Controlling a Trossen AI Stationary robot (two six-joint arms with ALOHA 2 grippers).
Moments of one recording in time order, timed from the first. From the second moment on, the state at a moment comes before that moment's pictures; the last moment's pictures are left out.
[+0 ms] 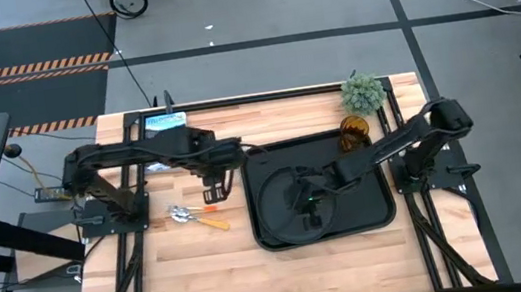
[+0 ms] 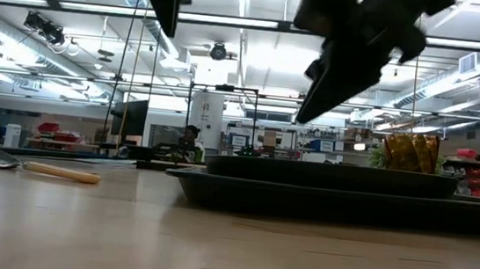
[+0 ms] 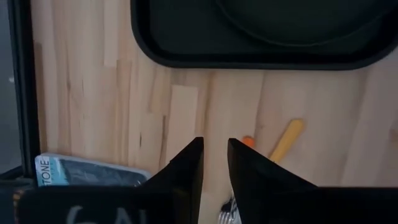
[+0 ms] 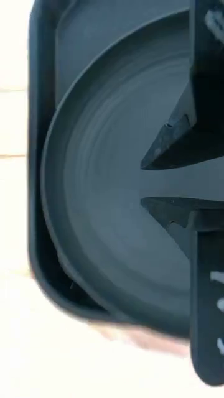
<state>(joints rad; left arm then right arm) -0.01 1.63 1.67 -1.38 -0.19 -0.07 0.22 1.64 1.04 -0.36 0.14 0.12</state>
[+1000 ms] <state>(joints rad) -0.09 1.47 1.67 -1.33 -0.19 -0.13 0.13 1.76 1.04 -0.85 0.05 0.21</state>
